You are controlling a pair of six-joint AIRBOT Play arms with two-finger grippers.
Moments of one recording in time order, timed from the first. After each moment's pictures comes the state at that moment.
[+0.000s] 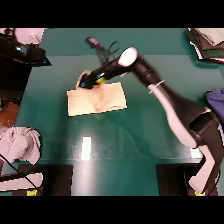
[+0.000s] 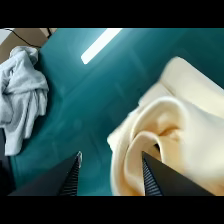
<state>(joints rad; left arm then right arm) 0.07 -1.40 1.77 1.14 -1.44 -1.36 0.65 -1.94 2.03 -0.75 1.04 1.26</state>
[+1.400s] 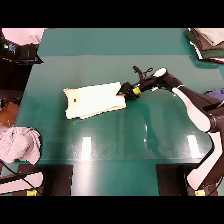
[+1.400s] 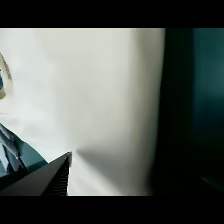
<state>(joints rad) 0.09 -1.36 1.77 1.15 -1.45 -1.35 0.25 -1.93 1.51 -0.53 1.17 1.29</state>
